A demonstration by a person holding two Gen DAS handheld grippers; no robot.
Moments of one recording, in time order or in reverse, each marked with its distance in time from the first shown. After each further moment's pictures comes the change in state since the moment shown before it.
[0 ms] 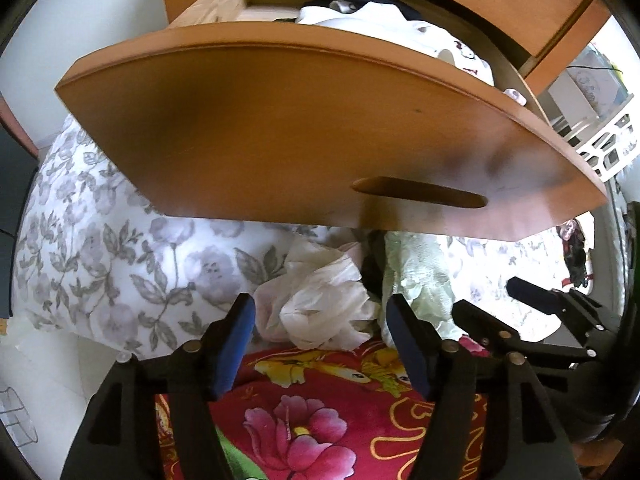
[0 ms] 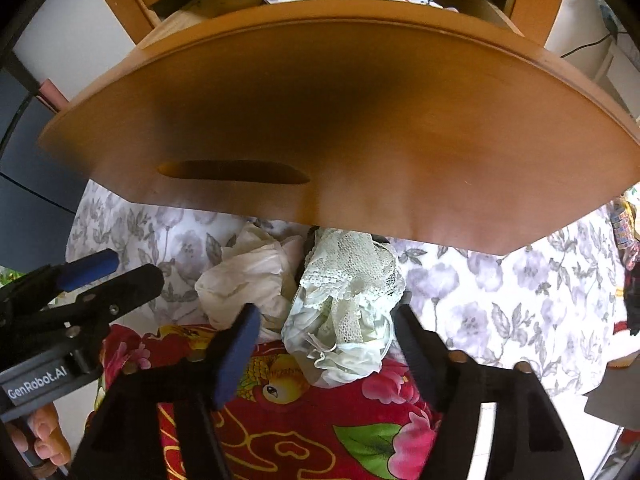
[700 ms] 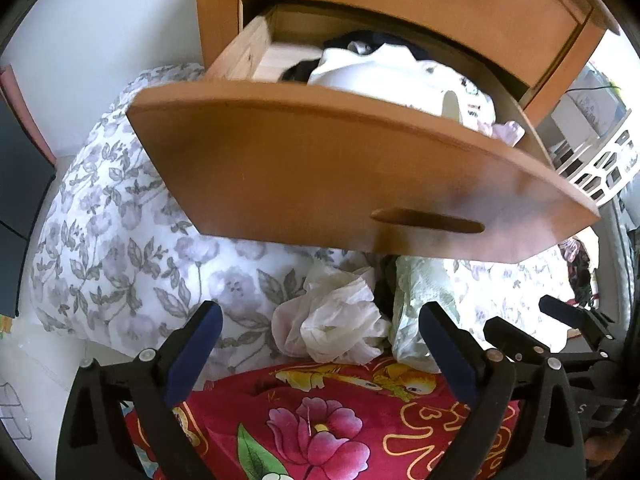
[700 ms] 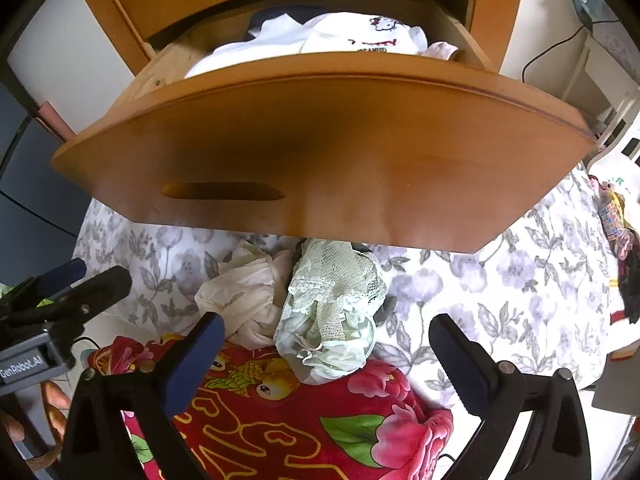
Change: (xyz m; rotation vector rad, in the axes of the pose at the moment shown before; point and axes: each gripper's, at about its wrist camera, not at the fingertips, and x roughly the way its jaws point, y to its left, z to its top) left arm -0.027 0.007 -0.001 -0.019 -0.132 0.028; right arm -0.024 -0.017 -0.009 0.046 -0.083 0.003
